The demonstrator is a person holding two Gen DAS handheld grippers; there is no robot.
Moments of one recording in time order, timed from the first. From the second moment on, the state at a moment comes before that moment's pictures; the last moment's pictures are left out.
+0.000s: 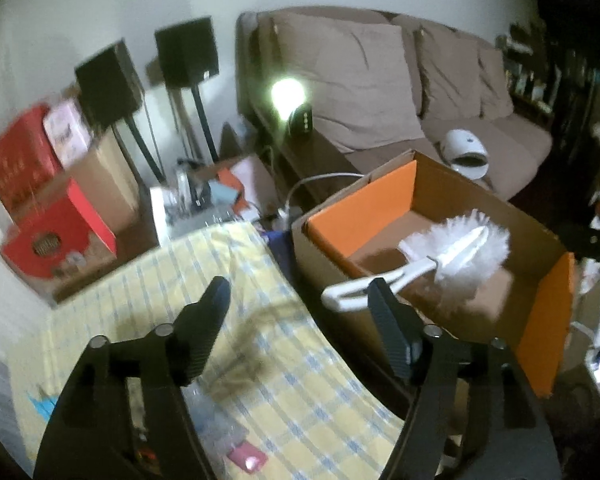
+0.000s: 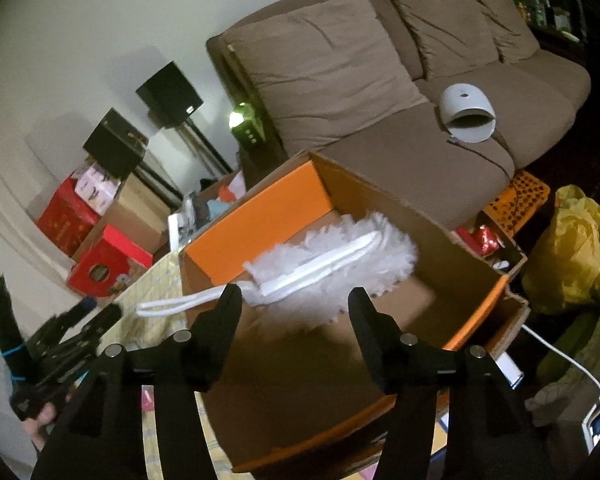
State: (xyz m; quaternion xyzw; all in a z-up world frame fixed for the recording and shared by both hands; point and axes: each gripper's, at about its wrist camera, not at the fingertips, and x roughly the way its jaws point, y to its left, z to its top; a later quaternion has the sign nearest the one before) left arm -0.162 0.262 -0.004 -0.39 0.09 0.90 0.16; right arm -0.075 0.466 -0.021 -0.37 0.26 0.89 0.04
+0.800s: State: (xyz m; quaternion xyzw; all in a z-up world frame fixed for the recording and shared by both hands) left arm -0.180 0.294 -0.035 -0.43 0.04 0.88 0.18; right arm -0.075 0.474 -0.024 -0.38 0.26 0.89 0.05
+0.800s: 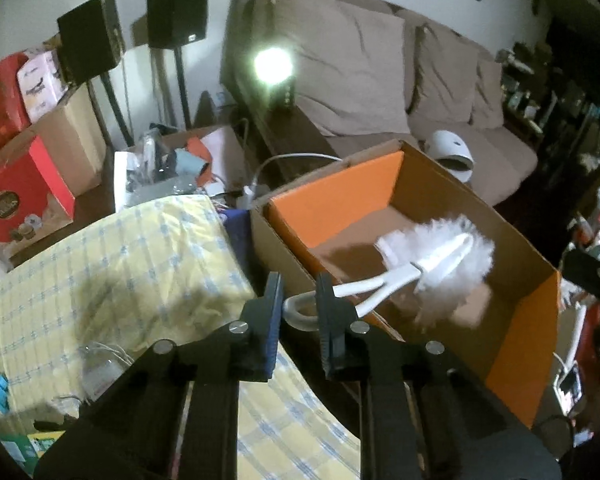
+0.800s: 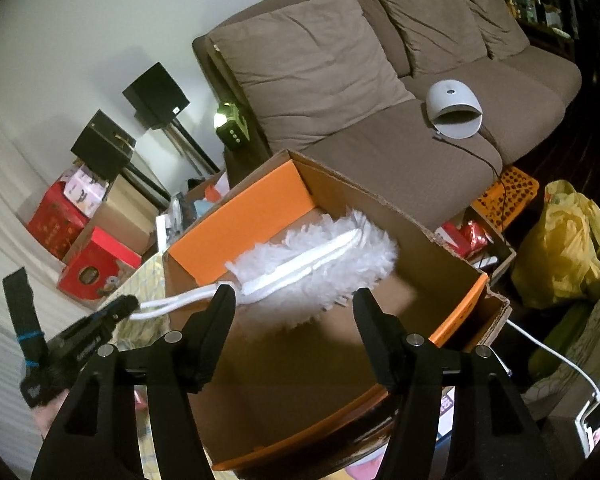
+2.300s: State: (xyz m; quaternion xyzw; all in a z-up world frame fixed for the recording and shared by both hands) left arm -0.117 0.312 -0.016 -0.45 0.02 0.85 0.29; right arm -0.107 0.447 -0.068 -0.49 0.19 0.85 0.05
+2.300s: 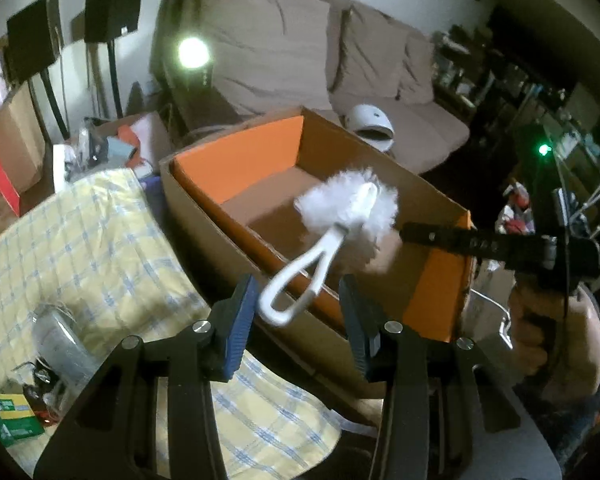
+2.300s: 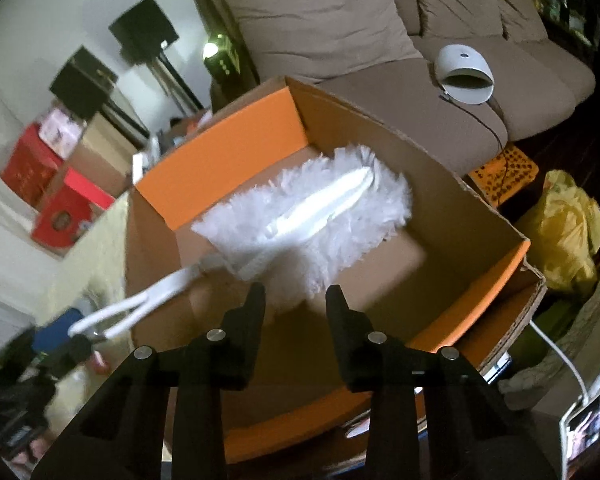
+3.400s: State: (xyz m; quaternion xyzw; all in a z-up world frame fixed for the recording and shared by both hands) left arm -0.137 0.300 -0.029 -0.47 -0.07 0.80 0.36; right arm -0.277 0.432 -0.121 -0.64 -0.01 0.77 0.07
